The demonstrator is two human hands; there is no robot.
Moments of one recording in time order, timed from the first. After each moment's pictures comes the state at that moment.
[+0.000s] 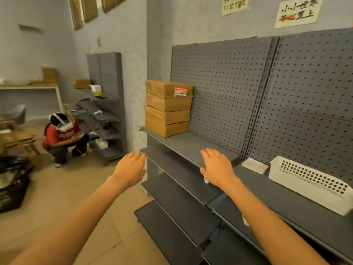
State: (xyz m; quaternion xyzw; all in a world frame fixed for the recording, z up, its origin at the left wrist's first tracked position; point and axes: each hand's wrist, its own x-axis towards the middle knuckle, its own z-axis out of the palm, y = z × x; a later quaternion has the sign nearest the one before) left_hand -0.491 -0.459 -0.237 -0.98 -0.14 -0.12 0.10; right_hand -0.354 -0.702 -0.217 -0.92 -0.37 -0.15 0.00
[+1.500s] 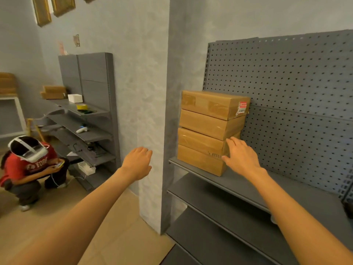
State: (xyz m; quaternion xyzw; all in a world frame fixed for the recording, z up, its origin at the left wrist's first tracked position) left_hand -0.236 0.011 -0.231 -0.98 -0.03 -0.15 0.11; right_hand -0.152 -0.304 -0.186 -0.96 -0.19 -0.20 0.02
